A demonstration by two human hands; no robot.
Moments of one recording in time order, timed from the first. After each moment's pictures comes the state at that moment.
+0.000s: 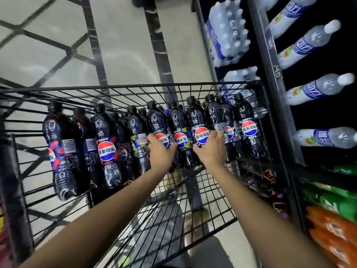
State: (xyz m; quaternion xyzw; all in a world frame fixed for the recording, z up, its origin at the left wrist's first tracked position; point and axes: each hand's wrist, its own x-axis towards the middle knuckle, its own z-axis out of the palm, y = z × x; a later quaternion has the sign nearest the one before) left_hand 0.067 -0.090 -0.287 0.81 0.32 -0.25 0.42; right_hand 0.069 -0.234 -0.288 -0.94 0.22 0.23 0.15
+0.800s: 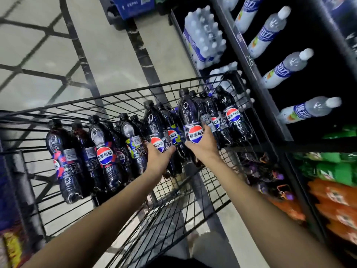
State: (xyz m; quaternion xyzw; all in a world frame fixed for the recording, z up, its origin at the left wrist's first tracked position) left_hand 0.037 -0.089 -0.251 0.73 0.29 -0.28 0.55; right_hand 0.040 -0.240 -0.252 -0.81 0.32 0.19 0.45
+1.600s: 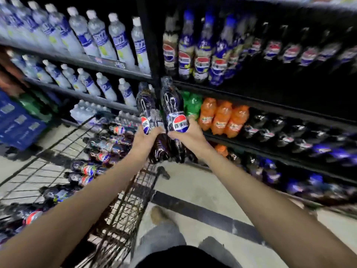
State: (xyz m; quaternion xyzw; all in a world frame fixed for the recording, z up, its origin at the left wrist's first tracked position) left_hand -0.174 -0.252 -0.062 0.77 -0.19 -0.32 0.51; right_hand -0.296 -0.337 -0.051 -0.64 0.42 -0.21 0.61
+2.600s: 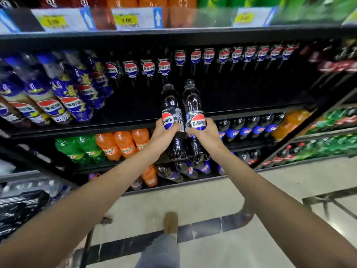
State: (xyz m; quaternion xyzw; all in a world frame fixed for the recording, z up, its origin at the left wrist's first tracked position) left_hand -0.478 -0.520 -0.057 0.62 -0.45 -0.51 0.40; right_hand -0.628 -0.518 -0.047 -0.48 0.63 -0.39 0.48
